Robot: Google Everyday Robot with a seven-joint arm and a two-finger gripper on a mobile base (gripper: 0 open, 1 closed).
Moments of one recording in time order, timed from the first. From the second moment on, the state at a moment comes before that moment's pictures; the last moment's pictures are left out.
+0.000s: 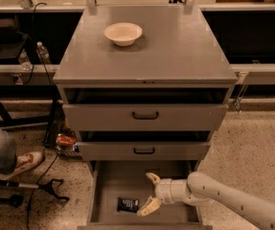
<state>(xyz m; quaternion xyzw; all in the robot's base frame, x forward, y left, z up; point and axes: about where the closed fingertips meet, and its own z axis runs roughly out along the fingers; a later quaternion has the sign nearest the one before) 0.491 -0.031 0.329 -0.49 0.71 0.36 0.36</state>
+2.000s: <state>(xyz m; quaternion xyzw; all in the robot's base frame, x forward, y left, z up) 0.526 0.047 0.121 -0.66 0.63 0.29 0.29</state>
